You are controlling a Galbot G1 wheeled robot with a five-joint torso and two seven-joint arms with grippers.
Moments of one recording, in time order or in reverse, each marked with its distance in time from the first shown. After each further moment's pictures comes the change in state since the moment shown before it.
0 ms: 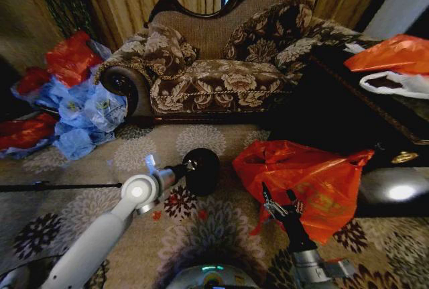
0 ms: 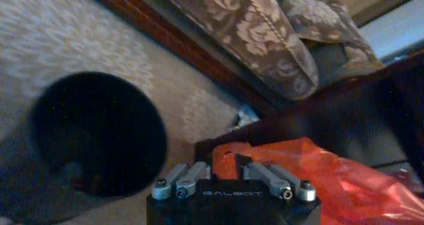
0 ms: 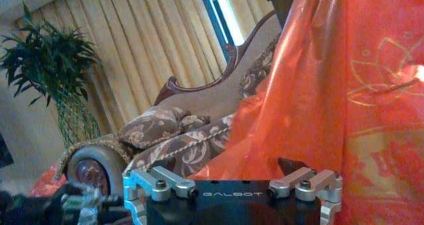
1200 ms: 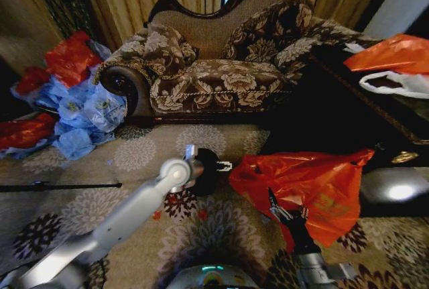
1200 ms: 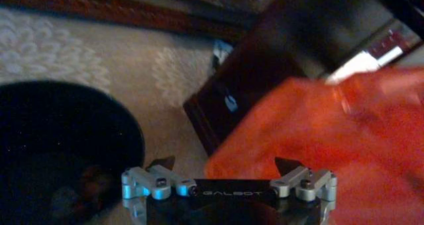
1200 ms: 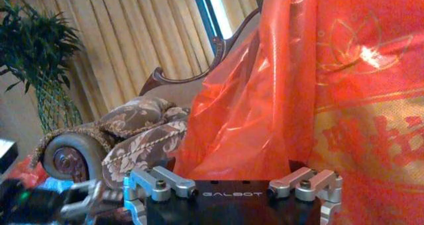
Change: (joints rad) left arm -0.197 0.050 0.302 0.140 0.389 0.204 0.321; right arm 0.018 -0.010 0.045 -0.087 0.015 0.030 -0.009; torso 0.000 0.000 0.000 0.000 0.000
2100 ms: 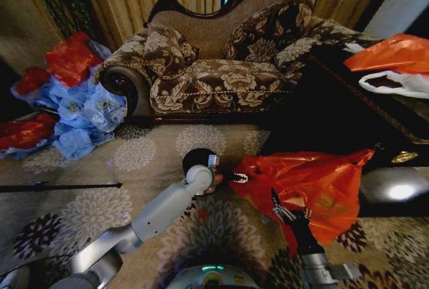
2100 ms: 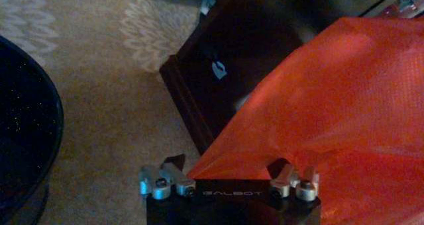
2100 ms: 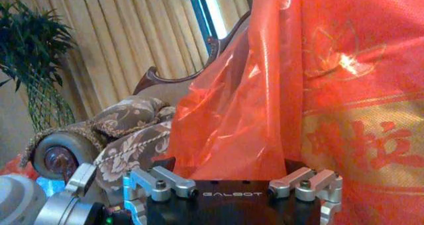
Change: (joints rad) left arm -0.132 -0.288 0.191 0.358 0.107 -0.009 0.051; right arm -0.015 -0.019 0.038 -0.002 0.030 0.000 0.000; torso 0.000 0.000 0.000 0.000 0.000
